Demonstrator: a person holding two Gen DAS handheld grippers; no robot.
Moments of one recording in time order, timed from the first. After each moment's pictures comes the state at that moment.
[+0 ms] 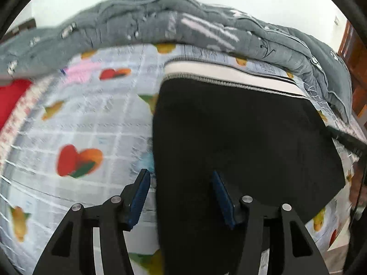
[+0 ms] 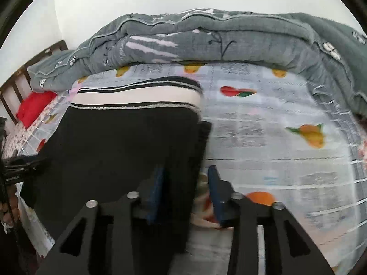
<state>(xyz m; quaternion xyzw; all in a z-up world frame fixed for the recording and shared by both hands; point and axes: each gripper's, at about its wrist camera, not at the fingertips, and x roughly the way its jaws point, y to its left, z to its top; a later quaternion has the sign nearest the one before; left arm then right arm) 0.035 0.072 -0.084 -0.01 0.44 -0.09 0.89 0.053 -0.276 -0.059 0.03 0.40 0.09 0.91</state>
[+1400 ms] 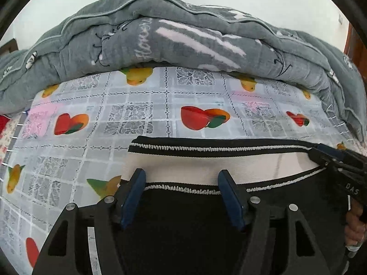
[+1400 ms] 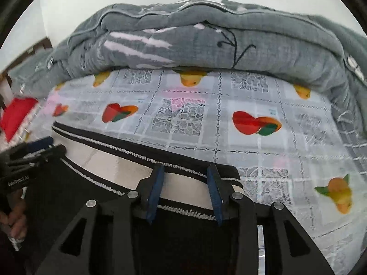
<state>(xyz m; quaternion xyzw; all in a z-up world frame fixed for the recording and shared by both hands) 0.177 -0.001 -0.096 0.01 0.42 -0.08 0.90 0.175 -0.235 -0.088 0.00 0.42 0.05 0.91</state>
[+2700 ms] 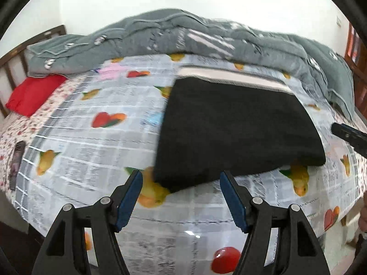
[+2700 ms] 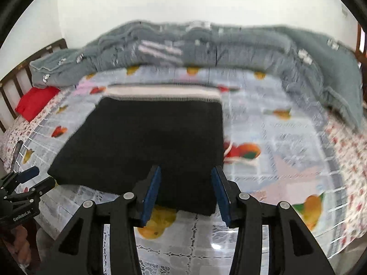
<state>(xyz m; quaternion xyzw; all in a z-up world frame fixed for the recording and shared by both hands) -0.089 0.052 -0.062 -0.01 0.40 -0.01 0.92 -0.068 -0.230 -0.020 0.00 0.38 0.04 0.93</state>
